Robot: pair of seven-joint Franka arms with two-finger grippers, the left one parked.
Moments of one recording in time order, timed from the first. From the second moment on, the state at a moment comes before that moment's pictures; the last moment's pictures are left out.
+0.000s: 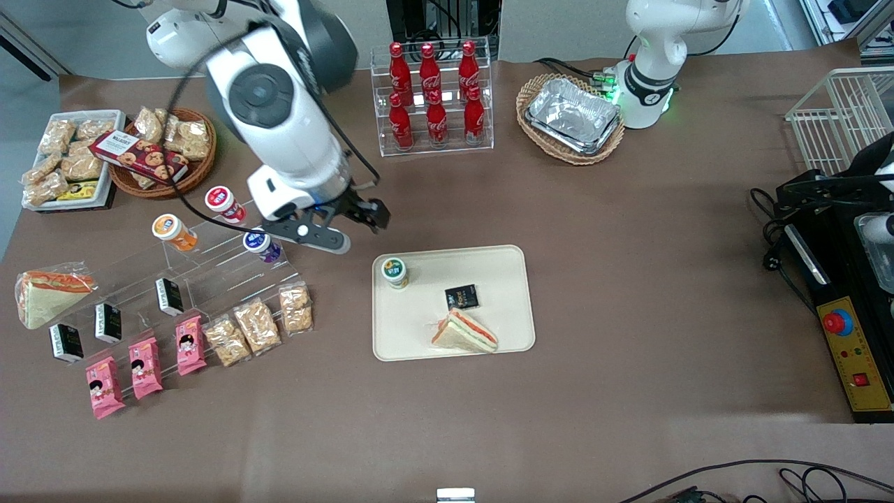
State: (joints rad) arm 0.62 0.22 -0.06 -1.51 0.07 1.69 0.82
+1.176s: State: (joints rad) arm -0.04 -0.03 -0.02 -1.63 0.06 1.56 -0.17
